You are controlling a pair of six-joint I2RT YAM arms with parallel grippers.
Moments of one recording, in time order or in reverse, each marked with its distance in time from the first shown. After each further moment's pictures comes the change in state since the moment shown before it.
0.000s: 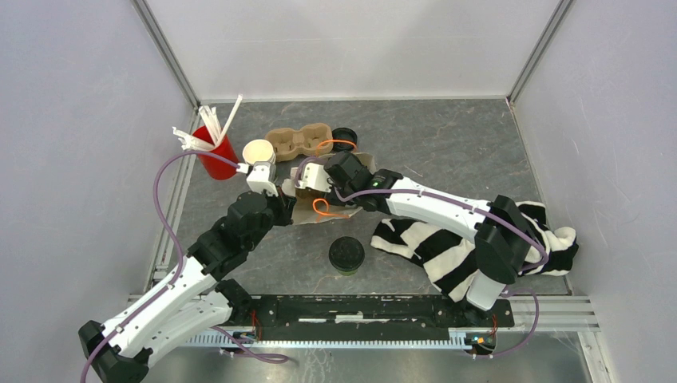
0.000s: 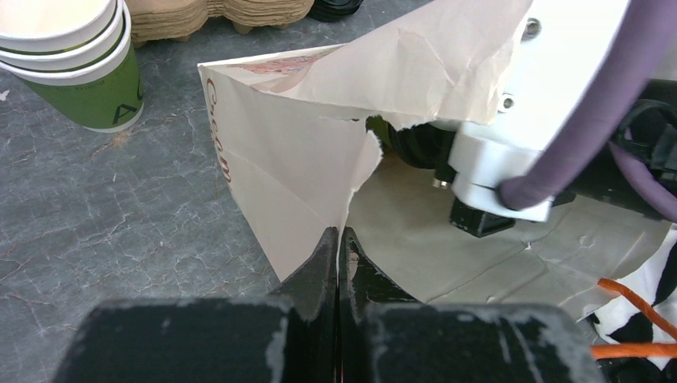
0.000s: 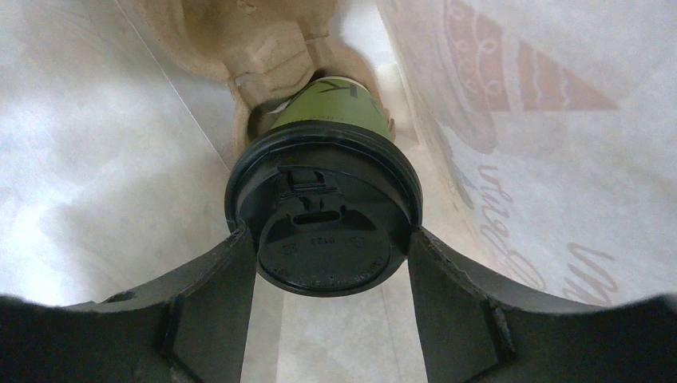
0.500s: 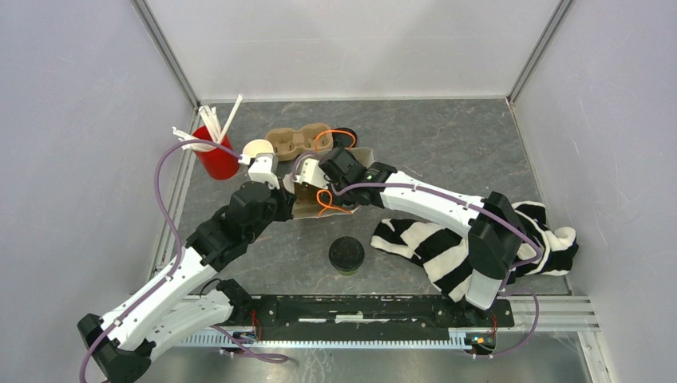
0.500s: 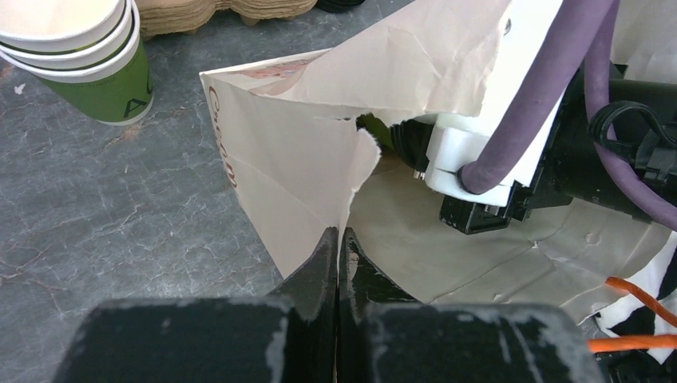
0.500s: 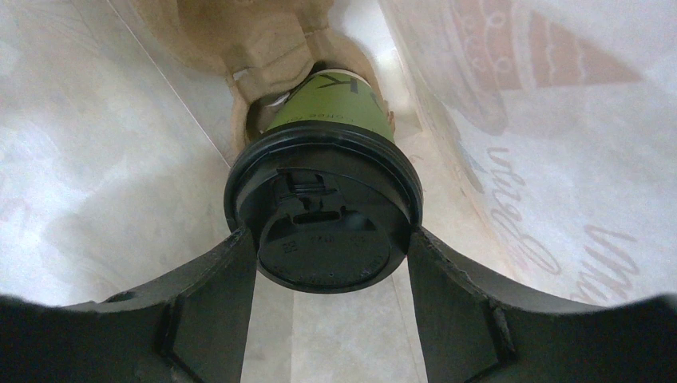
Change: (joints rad) left arm 0.000 0.064 0.113 -0.115 0.000 -0.021; right arm 0.000 0.032 0.082 -0.120 -0.014 0.084
